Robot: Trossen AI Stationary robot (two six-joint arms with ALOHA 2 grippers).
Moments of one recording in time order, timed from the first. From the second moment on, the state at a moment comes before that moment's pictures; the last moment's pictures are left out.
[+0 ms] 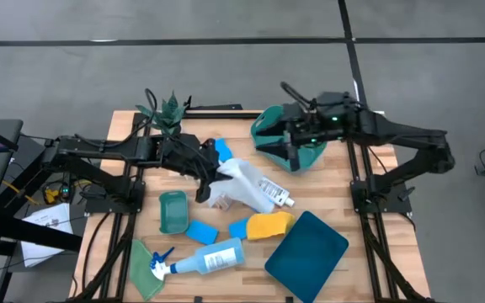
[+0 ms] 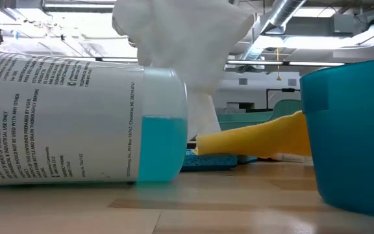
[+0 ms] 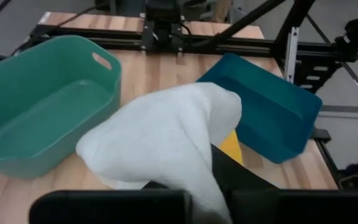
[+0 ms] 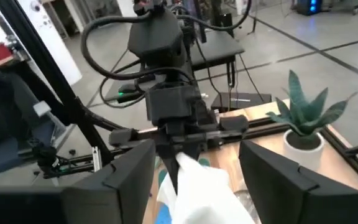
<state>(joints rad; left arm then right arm) -0.03 1.28 1.21 -0.44 0.01 -0.06 -0.08 1.36 1.56 -0.41 -0.14 0.22</state>
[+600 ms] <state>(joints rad) -0.03 1.26 1.21 -0.24 -0.06 -0.06 -0.07 1.53 1.63 -0.39 -0.21 0.13</state>
